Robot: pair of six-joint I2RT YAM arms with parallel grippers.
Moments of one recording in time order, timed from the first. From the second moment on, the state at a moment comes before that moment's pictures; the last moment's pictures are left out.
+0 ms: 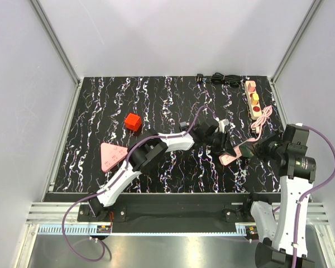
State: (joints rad) left arm -0.95 2.50 1.81 0.12 0.59 -0.94; right arm -0.26 0.75 1.02 -1.05 -0.33 0.87
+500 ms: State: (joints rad) left arm -0.94 2.50 1.79 0.17 0.59 -0.93; right arm -0.26 0.88 0.76 -0.86 -0.23 0.72
